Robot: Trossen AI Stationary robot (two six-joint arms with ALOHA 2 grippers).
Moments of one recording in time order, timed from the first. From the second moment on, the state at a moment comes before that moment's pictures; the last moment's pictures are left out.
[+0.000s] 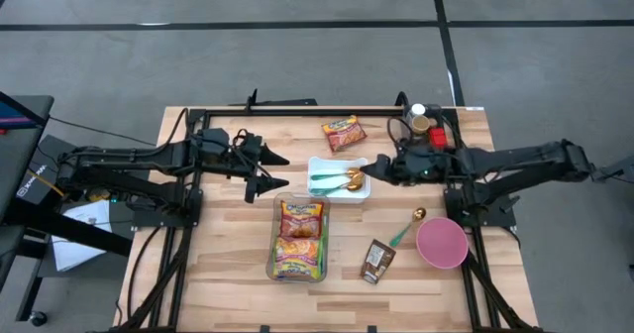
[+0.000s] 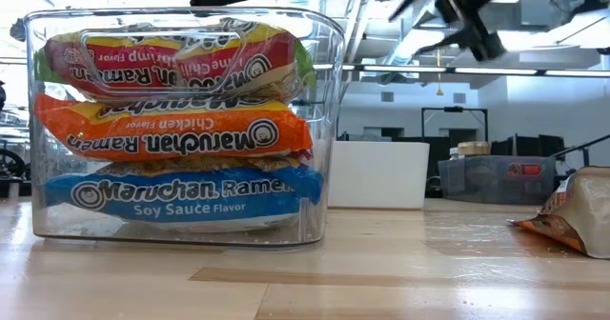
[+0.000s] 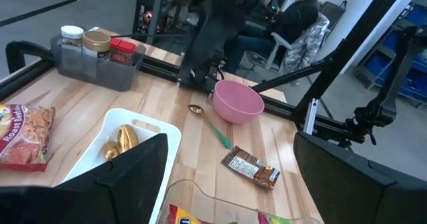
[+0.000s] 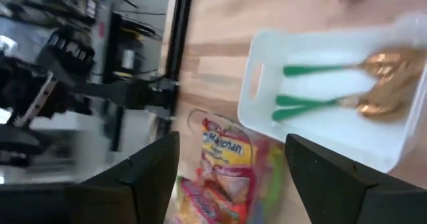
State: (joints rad) left arm 0.08 0.99 0.83 -0.07 0.10 -0.31; right arm 0.05 1.04 0.86 -0.38 0.29 1.40
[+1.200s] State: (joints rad) left arm -0.02 0.99 0.83 -0.07 0.10 -0.29; right arm 0.23 1.60 1.32 -1.55 0.13 1.73
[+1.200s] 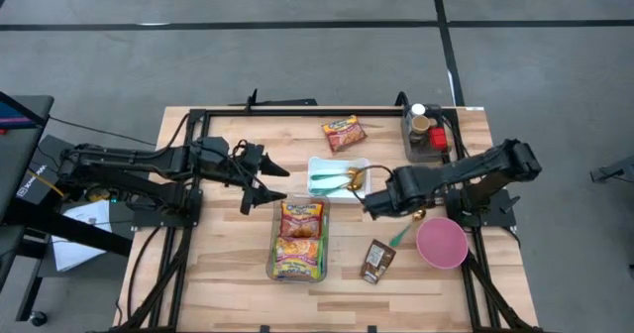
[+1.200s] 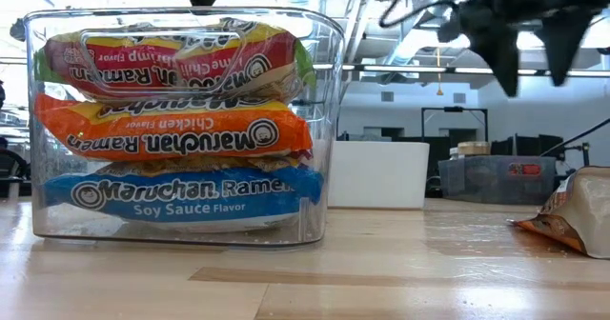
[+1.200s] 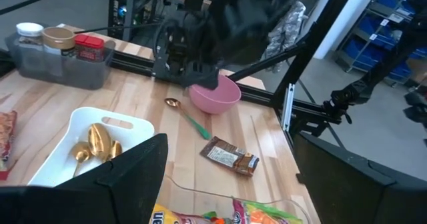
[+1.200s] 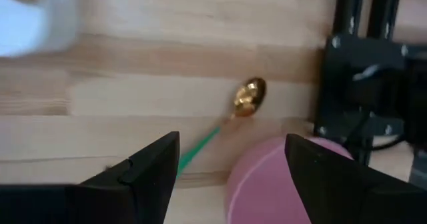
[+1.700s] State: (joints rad) left arm -0.02 0.99 0.83 -0.07 0.10 -0.28; right arm 0.20 1.63 1.14 -1.25 0.00 1.73
